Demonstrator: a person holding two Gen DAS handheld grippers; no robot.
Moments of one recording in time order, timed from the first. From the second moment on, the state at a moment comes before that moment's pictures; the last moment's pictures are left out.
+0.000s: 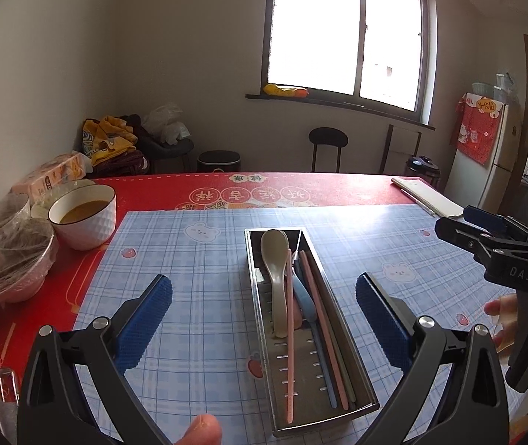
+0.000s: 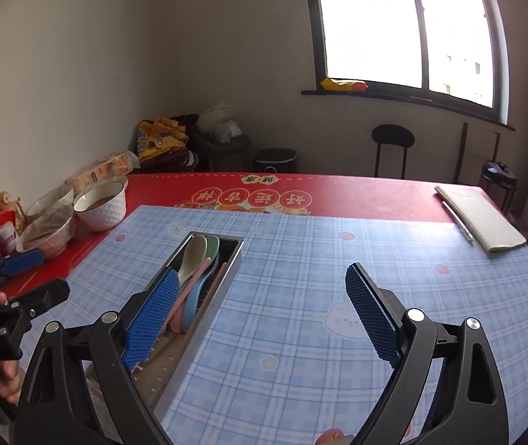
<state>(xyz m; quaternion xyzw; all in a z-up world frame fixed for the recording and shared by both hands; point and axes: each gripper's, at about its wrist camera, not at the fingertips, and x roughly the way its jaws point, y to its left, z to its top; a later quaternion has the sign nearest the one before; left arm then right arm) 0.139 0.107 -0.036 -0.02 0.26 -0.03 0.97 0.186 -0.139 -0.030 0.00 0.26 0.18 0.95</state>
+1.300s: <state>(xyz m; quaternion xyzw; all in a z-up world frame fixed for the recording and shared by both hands) 0.079 0.025 0.036 0.02 0.14 -0.02 0.99 0.092 -0.231 0.039 0.01 0.13 0.07 0.99</state>
